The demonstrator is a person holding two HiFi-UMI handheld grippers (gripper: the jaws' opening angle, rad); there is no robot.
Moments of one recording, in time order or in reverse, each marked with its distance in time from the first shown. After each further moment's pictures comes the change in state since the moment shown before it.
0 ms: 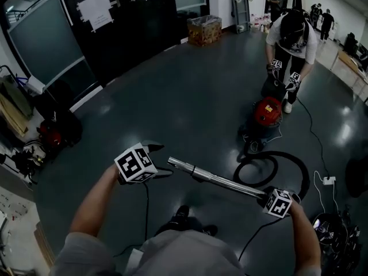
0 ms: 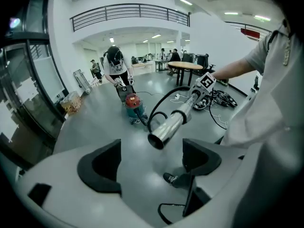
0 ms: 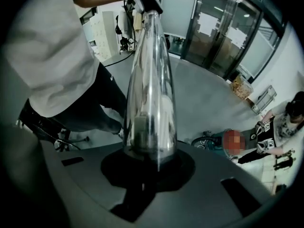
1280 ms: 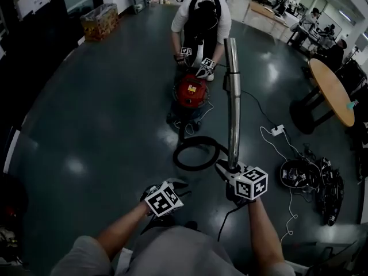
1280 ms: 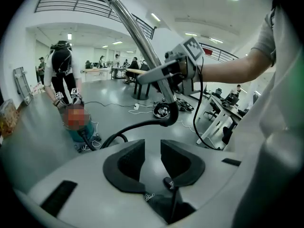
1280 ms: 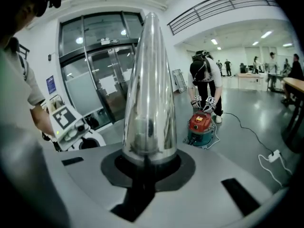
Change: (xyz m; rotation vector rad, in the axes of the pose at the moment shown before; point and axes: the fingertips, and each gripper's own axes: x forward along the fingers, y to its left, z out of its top) left arm 0.255 -0.091 0.134 0.220 -0.127 -0.570; right arm -0.072 -0.197 0.026 1.111 -0.713 -0.398
